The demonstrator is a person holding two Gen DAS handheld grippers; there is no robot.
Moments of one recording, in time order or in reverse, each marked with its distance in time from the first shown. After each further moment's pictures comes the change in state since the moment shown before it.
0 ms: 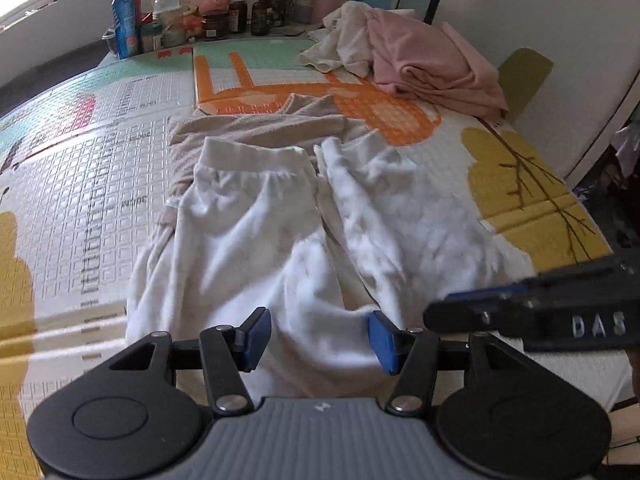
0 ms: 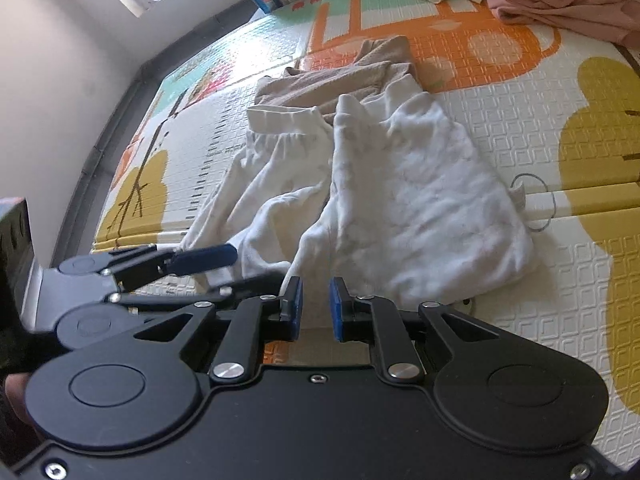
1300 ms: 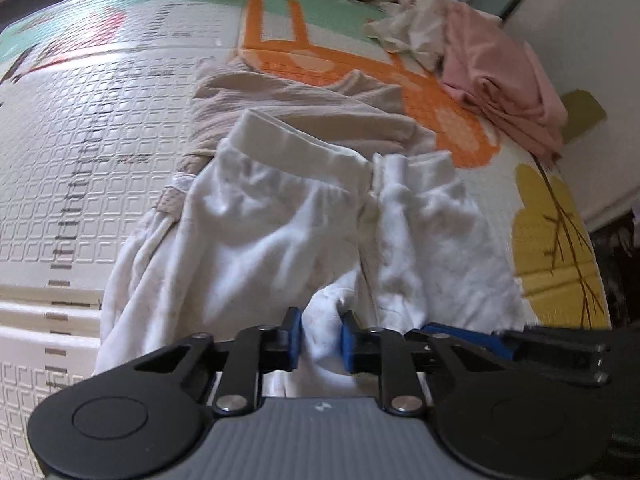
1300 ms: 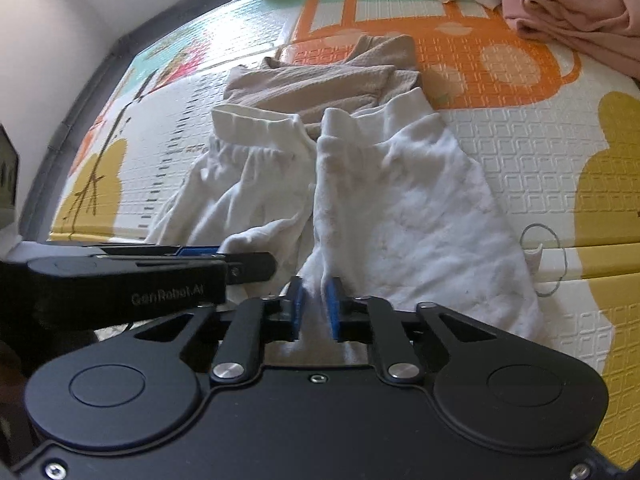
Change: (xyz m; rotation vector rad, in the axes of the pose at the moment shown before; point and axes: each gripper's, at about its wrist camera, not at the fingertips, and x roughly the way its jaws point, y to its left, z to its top) left arm 0.044 0.039 0.036 -0.307 0.119 -0.033; right arm 0.050 0.009 0.036 -0.063 0.035 -0.129
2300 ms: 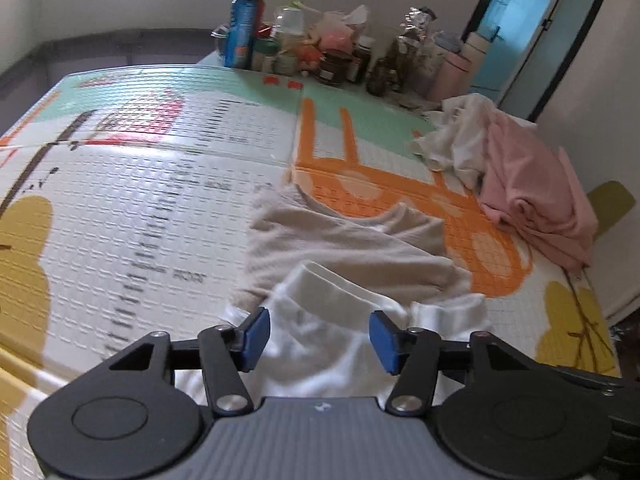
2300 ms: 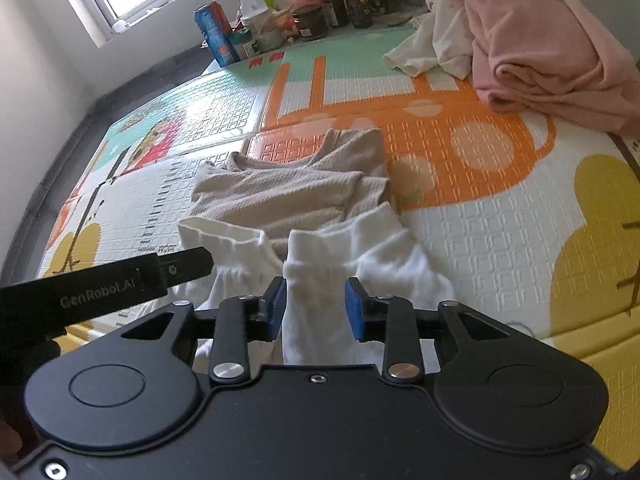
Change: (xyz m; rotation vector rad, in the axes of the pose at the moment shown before) left arm -0.023 0.011 0.041 -0.058 -0.271 0.114; right arm 0.002 -0.006 0.049 0.037 -0.185 -0.068
